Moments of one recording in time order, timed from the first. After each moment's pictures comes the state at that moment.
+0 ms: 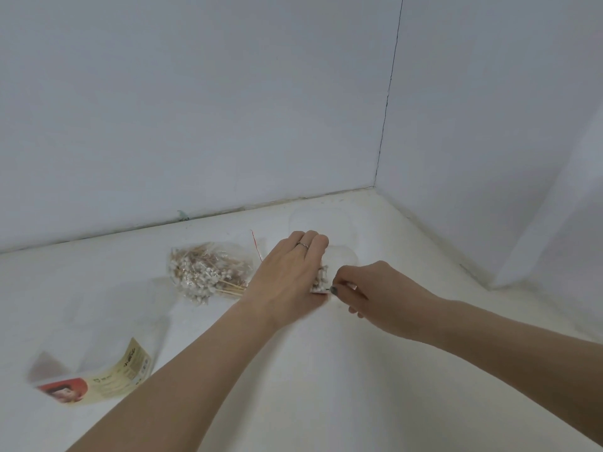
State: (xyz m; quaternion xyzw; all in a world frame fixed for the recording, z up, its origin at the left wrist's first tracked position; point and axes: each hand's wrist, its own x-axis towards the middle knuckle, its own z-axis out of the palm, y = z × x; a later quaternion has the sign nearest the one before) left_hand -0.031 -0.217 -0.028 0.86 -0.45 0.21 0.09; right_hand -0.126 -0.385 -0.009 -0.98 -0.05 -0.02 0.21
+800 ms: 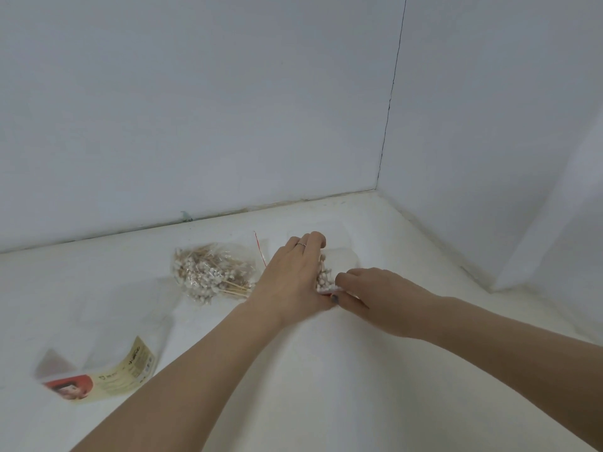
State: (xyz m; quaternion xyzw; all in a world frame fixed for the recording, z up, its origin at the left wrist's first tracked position) left_hand -0.037 -0.222 -0.025 0.89 -0.40 0.12 0.21; right_hand -0.118 -0.389 -0.013 -0.99 -0.11 0.02 0.07
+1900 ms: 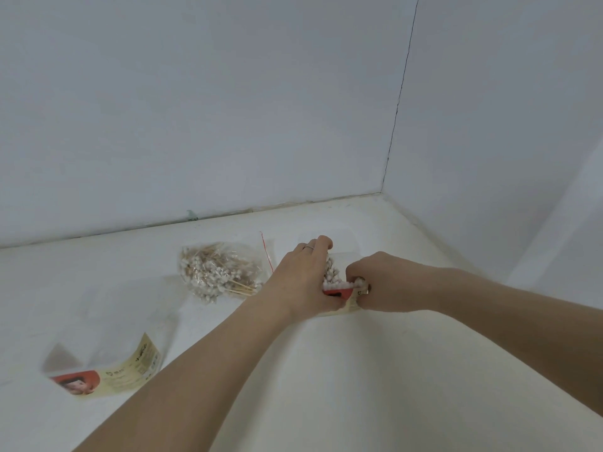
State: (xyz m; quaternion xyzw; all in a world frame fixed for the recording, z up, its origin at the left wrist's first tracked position) left_hand -0.032 -0.227 -0.026 0.90 -0.38 0.06 0.23; right_hand -0.097 -0.390 0.018 -0.99 -0.07 0.13 0.08
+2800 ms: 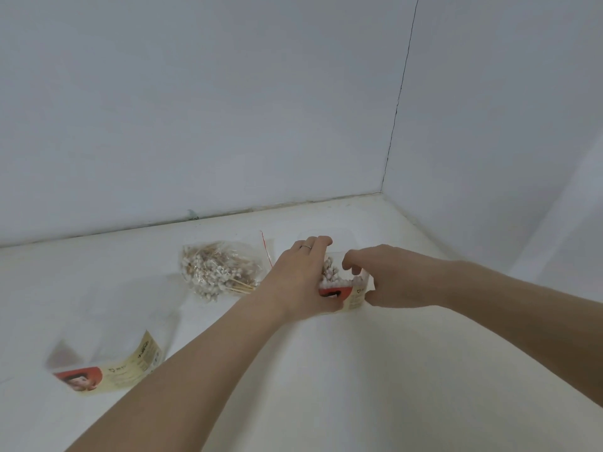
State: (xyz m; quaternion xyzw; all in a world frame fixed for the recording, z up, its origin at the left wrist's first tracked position) left_hand -0.032 -0.217 -0.024 0.90 -0.39 0.05 0.20; right_hand -0.102 -0.399 0.028 -0.99 -0.07 0.12 0.07
